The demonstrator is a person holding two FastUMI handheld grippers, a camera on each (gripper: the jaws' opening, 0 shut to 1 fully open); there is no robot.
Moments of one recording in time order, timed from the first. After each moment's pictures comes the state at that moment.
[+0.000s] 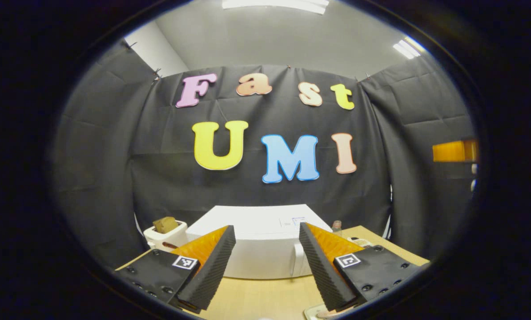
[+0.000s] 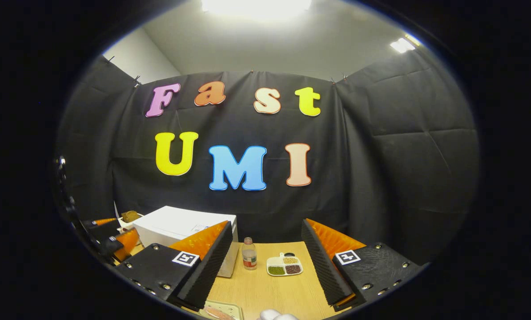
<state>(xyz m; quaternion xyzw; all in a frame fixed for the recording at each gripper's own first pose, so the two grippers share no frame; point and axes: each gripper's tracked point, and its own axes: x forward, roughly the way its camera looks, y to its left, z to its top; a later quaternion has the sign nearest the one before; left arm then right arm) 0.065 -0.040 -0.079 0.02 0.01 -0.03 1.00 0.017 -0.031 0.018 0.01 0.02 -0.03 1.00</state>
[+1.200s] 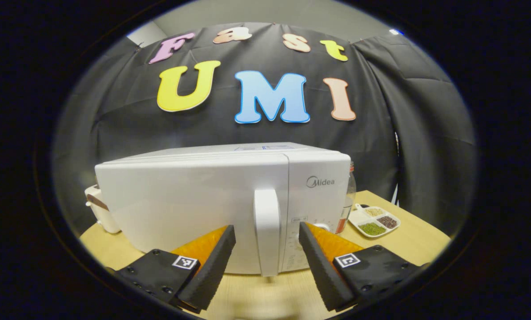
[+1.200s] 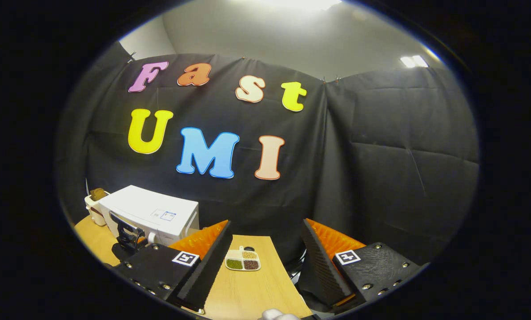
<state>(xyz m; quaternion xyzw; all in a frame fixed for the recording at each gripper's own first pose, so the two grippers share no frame) 0.237 -0.128 -0.297 0.02 0.11 -0.05 0.99 0.024 -0.096 0.021 -0.06 0.07 -0.11 0.99</state>
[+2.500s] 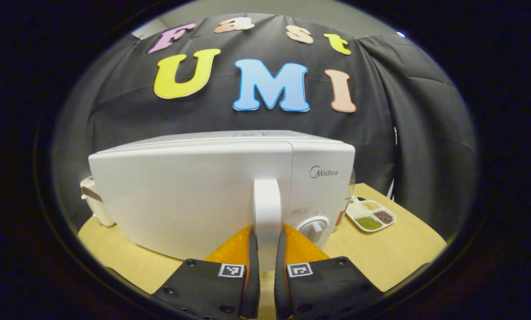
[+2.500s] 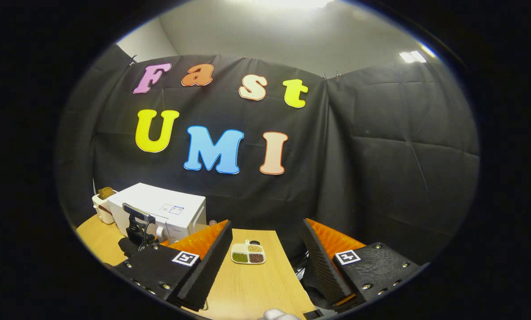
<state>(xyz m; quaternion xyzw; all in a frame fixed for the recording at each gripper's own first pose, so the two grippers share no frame) 0.217 -0.127 -0.318 0.01 0.17 -0.06 0.98 -0.008 -0.093 0.010 -0.05 0.07 -0.09 0.99</state>
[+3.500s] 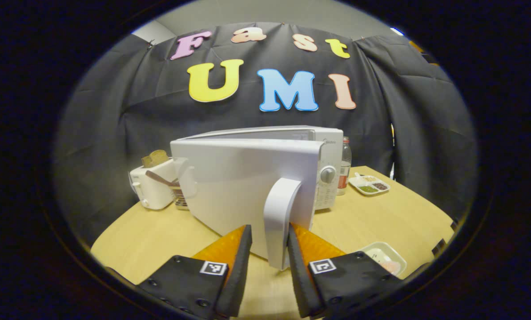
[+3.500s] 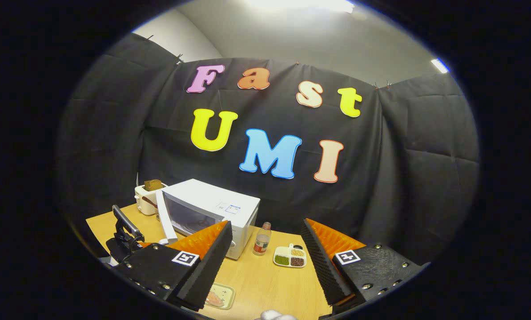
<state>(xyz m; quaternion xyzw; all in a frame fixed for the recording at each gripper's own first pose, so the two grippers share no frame) 0.033 -0.008 -0.303 0.04 0.16 -0.03 0.99 -0.015 0.029 0.001 -0.08 0.06 0.08 0.99</state>
